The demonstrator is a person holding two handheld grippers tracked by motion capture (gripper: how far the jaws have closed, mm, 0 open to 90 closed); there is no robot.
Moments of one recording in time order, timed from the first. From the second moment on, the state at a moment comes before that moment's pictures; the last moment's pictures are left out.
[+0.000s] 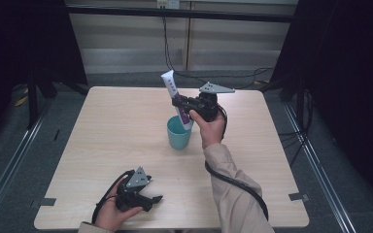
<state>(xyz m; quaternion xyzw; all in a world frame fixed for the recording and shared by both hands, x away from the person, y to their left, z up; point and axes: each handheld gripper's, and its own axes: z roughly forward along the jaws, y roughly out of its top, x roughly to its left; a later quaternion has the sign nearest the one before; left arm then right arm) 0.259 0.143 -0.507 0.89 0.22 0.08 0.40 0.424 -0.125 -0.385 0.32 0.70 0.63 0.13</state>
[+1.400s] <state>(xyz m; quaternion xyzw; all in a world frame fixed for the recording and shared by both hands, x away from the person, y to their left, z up) 0.258 0.144 -0.507 0.89 0.22 0.08 0.40 0.430 -0.113 -0.407 0.33 0.71 0.61 0.13</state>
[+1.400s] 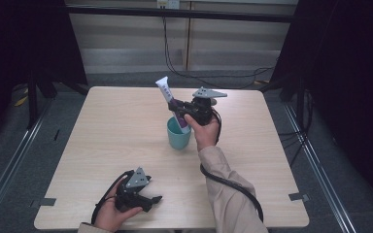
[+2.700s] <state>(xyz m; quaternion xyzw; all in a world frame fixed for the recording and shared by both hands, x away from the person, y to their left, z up) 0.257 0.145 -0.507 0.89 0.22 0.08 0.39 0.427 -0.109 -0.423 0.33 0.72 0.60 0.13</state>
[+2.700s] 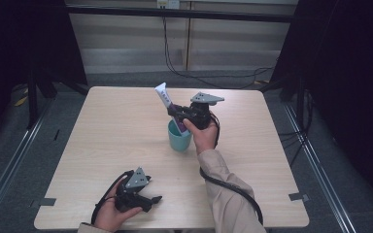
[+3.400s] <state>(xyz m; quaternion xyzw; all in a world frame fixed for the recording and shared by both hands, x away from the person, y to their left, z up) 0.257 0.145 -0.507 0.89 0.22 0.08 0.40 0.418 -0.108 -0.434 0.32 0.75 0.57 0.13</state>
